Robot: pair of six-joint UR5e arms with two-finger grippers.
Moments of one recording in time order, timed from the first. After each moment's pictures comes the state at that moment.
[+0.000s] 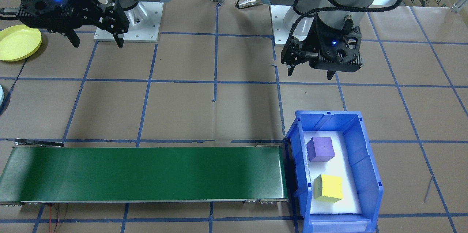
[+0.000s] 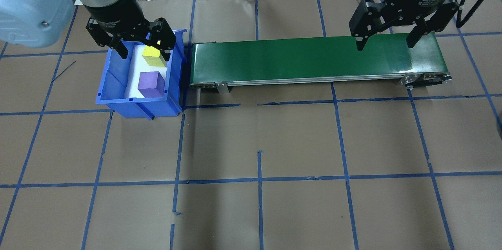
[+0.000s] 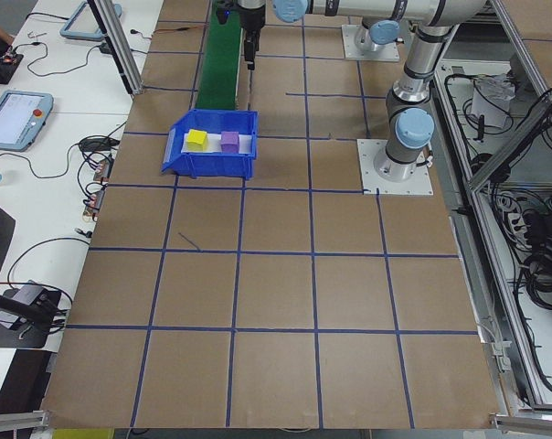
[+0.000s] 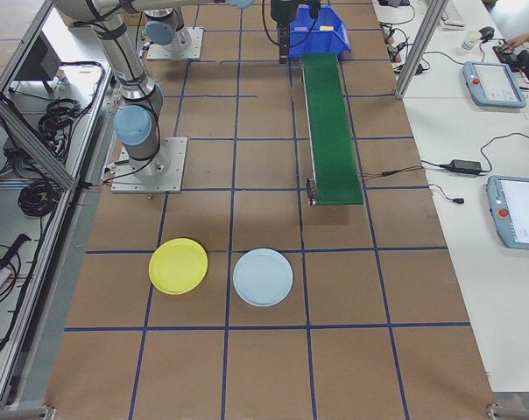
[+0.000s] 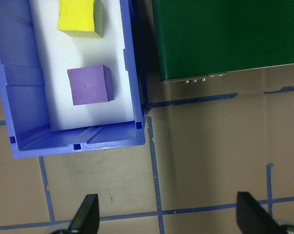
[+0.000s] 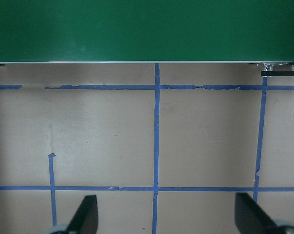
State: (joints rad) left arm -1.62 -1.64 -1.50 -1.56 1.59 0.06; right arm 1.56 -1.60 1.47 -1.46 -1.56 -0.02
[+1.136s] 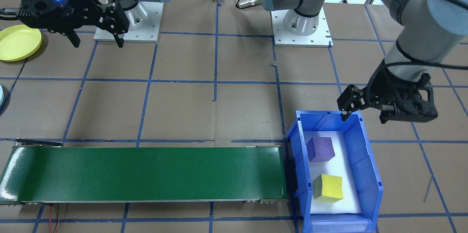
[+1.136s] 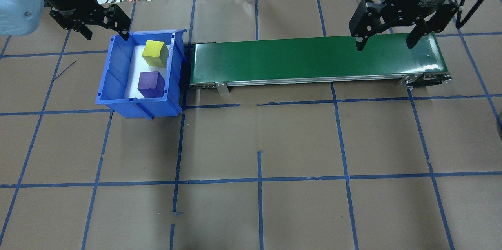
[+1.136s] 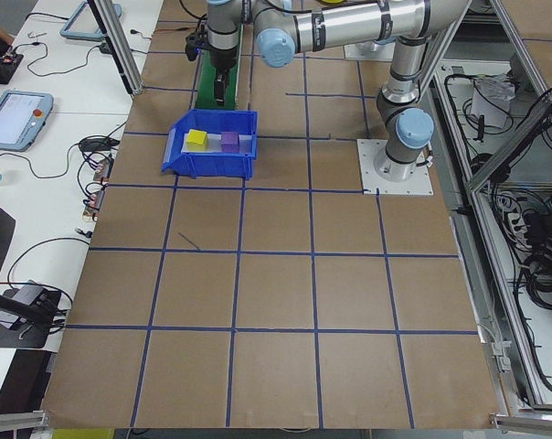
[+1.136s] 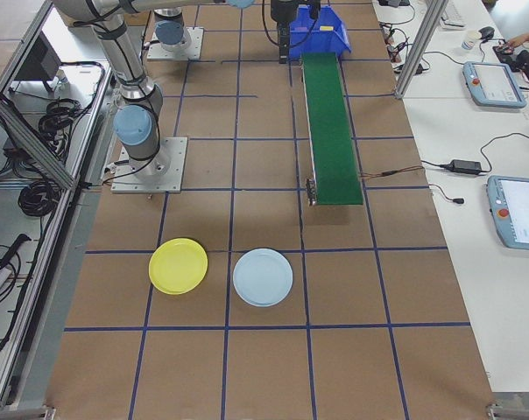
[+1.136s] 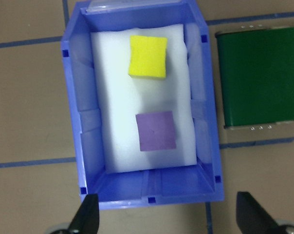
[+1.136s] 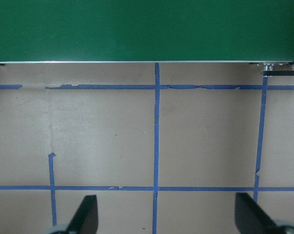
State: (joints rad) left arm -1.39 -1.78 -1.51 -1.32 1.57 0.25; right arm 1.56 -1.60 1.48 -1.46 -1.56 -0.02
